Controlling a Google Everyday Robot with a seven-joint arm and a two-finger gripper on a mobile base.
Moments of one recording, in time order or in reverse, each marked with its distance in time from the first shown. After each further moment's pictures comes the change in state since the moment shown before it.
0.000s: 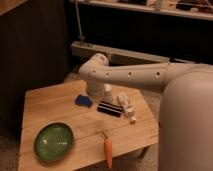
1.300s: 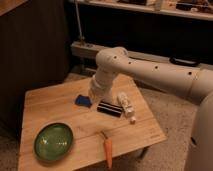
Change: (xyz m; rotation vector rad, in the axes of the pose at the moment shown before) arm -0.014 -0.035 -0.058 0.330 0.075 0.371
